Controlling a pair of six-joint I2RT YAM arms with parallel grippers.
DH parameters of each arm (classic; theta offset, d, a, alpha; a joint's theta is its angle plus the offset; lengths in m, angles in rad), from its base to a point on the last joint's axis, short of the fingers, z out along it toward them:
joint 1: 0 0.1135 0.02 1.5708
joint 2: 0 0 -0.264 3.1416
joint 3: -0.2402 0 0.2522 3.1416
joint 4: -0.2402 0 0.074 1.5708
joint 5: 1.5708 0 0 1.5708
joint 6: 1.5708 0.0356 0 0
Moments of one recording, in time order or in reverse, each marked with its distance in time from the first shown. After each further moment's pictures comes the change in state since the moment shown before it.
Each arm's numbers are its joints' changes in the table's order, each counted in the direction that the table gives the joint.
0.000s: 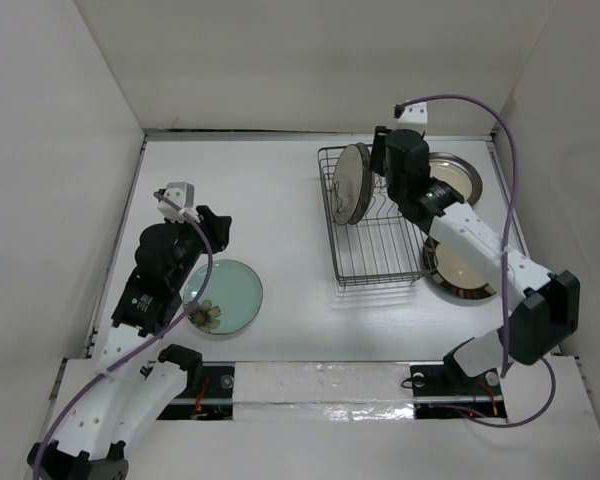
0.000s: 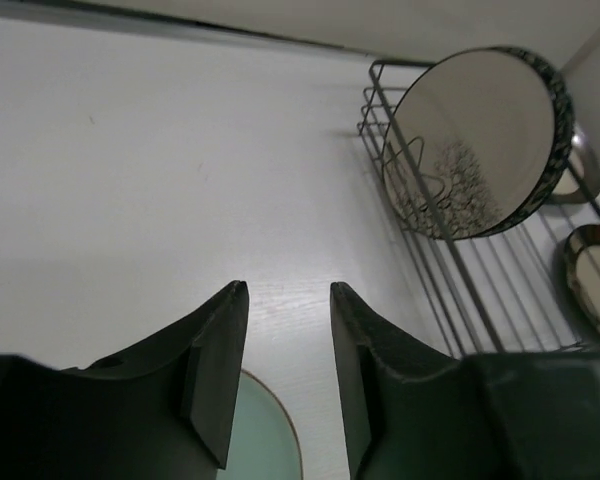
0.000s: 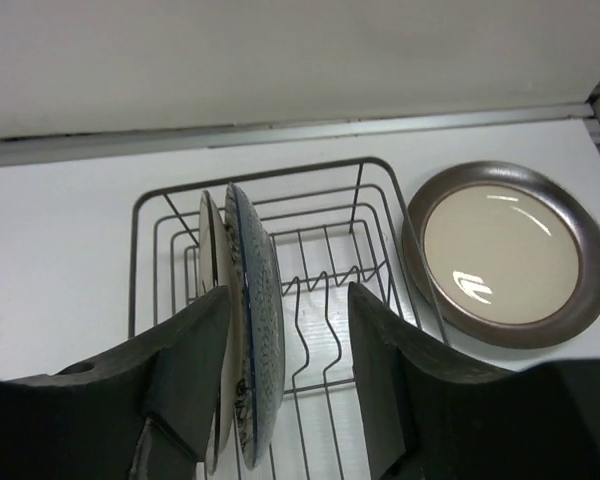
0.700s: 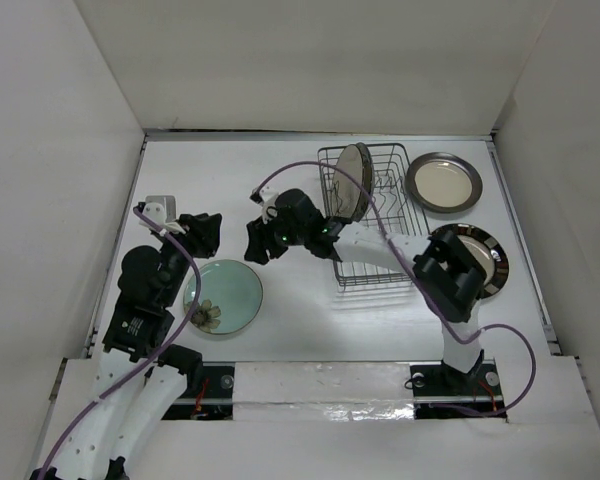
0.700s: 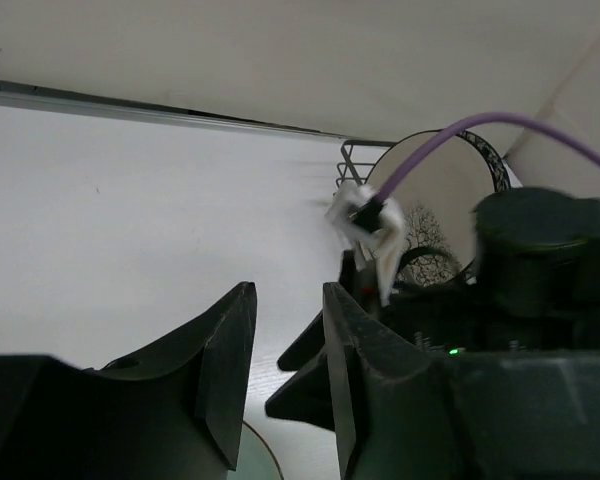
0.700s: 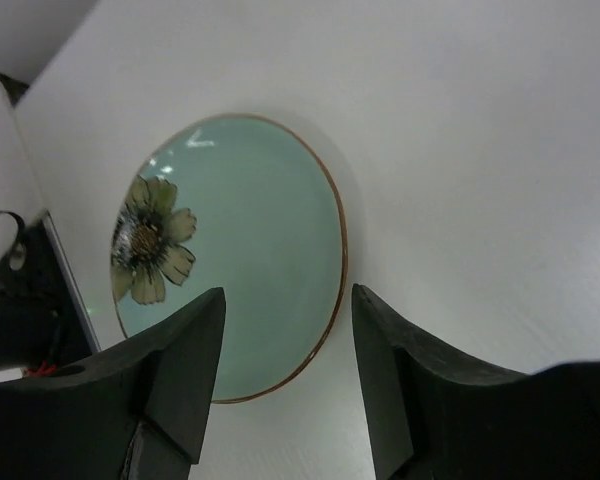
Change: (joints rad) left arm 0.000 0.155 0.045 0.084 -0.024 -0.003; right arm 0.362 -0.412 -0.048 0.147 -0.918 0.116
